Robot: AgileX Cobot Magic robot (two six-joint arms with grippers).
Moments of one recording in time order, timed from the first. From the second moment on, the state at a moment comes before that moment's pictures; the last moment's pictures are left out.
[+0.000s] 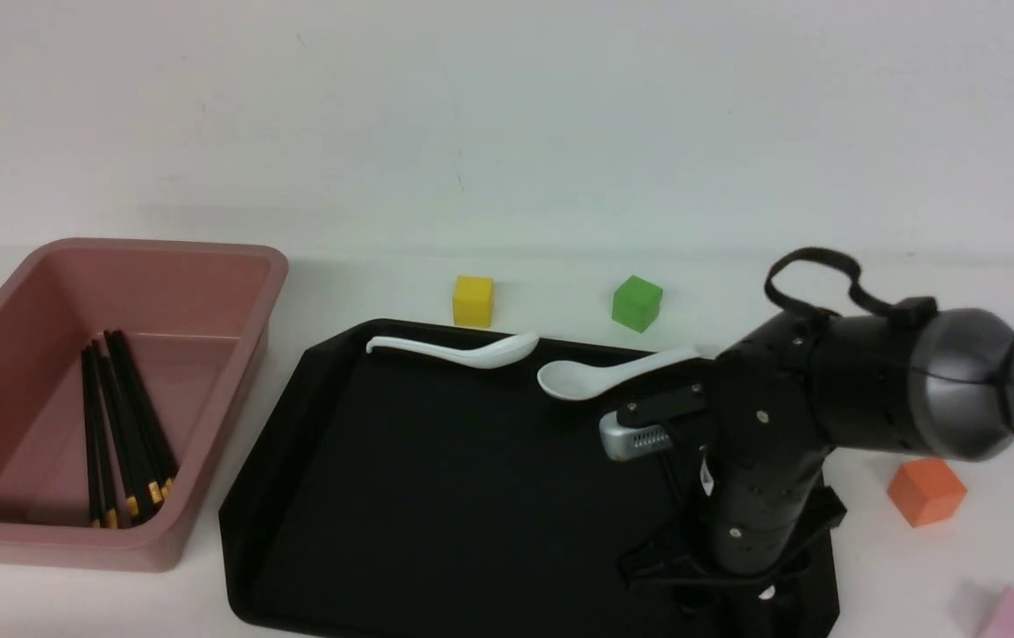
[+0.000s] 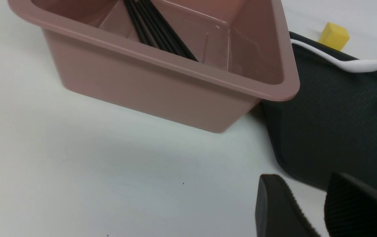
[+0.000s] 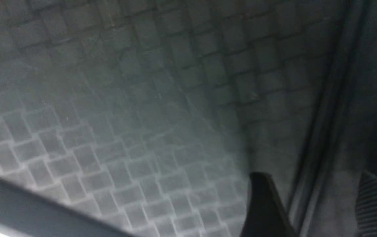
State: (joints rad) right arm 0.58 1.88 -1.13 -0.03 0.78 0.38; left arm -0.06 -0.01 0.03 -0.04 0.38 -0.31
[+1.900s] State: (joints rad) right arm 0.88 2.54 -2.48 0.58 0.67 -0.13; left arm -0.06 -0.01 0.03 -0.04 0.38 -0.31
